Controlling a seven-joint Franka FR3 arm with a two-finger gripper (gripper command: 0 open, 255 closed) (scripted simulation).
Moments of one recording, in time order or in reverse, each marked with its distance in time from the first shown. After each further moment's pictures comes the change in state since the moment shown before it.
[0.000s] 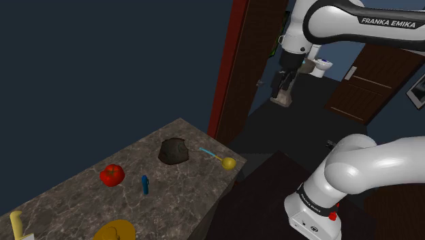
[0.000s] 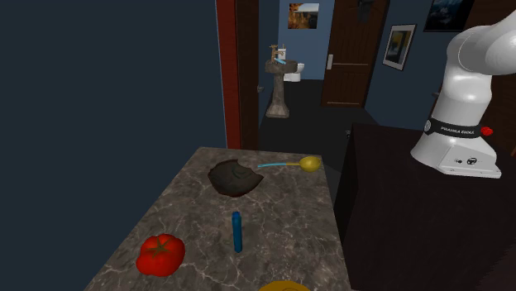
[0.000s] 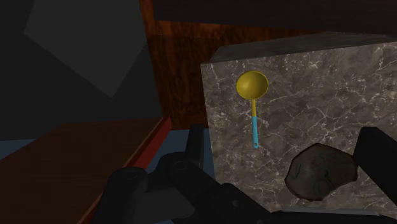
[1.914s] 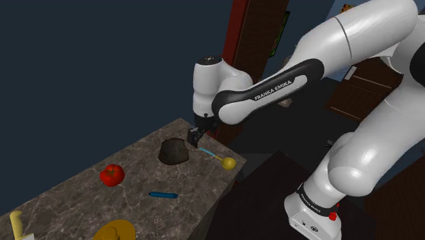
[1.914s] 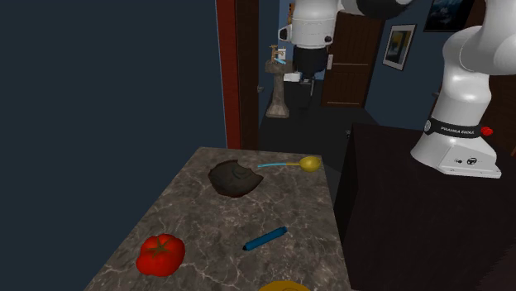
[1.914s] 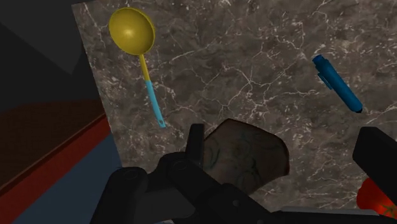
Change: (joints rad) arm 0.127 0.692 0.438 0.043 -0.010 0.641 0.622
